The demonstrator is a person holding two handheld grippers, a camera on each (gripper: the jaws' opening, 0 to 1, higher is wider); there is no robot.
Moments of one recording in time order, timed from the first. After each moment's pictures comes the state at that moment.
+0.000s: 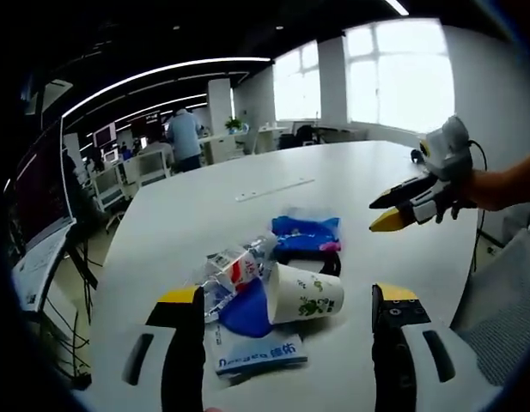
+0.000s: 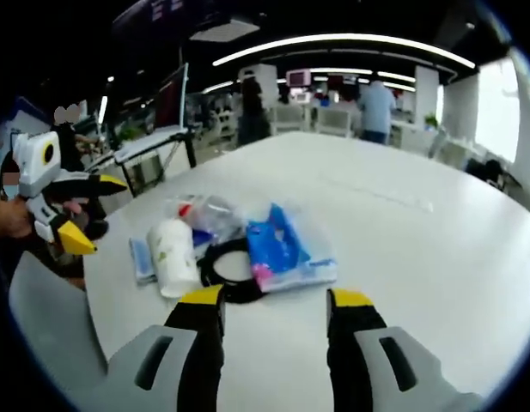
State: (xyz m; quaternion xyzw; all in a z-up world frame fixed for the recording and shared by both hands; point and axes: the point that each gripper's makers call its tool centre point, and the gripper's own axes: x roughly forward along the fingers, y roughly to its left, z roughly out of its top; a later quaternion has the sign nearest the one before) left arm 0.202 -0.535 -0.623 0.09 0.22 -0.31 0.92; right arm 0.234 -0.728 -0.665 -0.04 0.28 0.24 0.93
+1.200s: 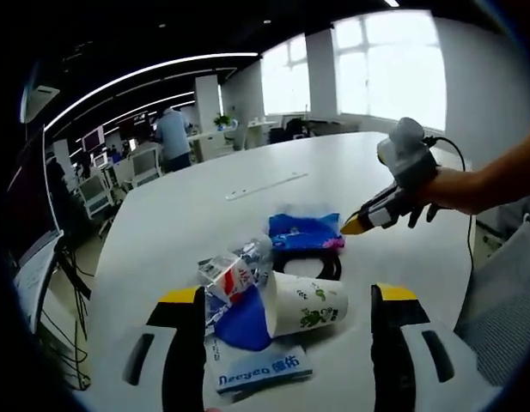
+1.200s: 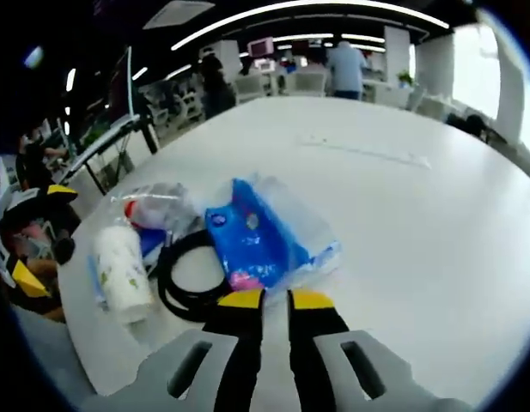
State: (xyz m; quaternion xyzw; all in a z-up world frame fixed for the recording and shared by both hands) left arm 0.218 -0.551 -0.630 0.11 0.23 -0.34 0.91; right arm 0.276 -0.733 -0.716 0.00 0.37 0.17 0.91
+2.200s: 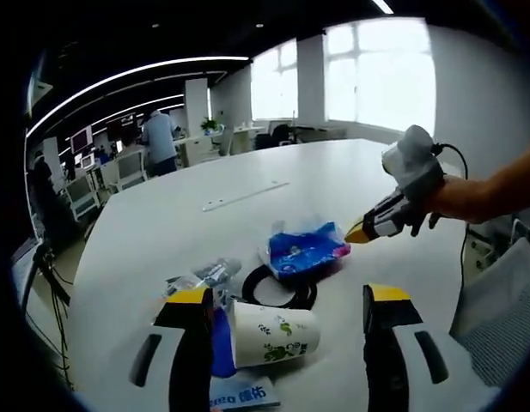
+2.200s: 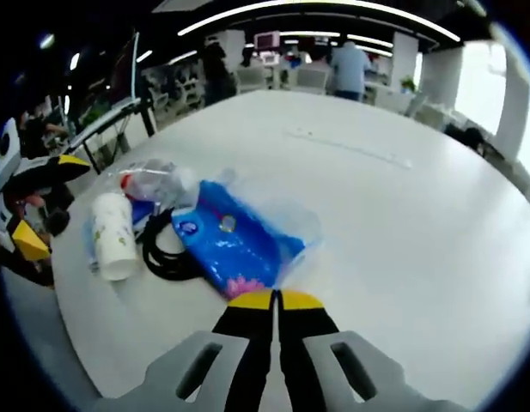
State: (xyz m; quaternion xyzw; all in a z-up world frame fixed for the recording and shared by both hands) left arm 0.221 -0.600 -0.629 0.09 0.22 -0.37 0.90; right arm 0.251 -0.774 -0.711 -0.05 0.38 0.16 0.91
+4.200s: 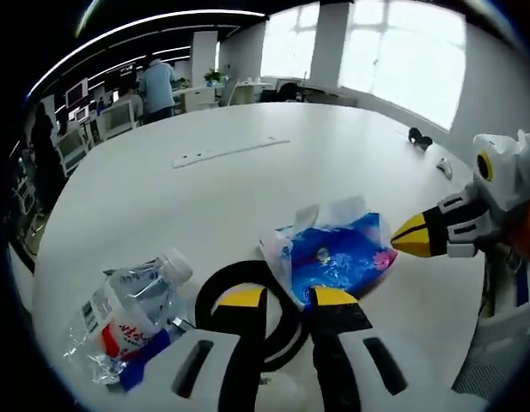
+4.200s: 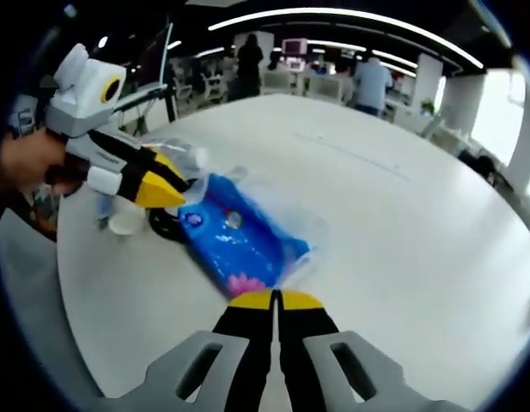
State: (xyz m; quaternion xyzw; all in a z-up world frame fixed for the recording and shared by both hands) left arm 0.274 -0.672 -0.701 0.07 0.35 -0.35 0.87; right arm 0.227 -0.797 -0.714 -0.10 0.36 0.21 0.90
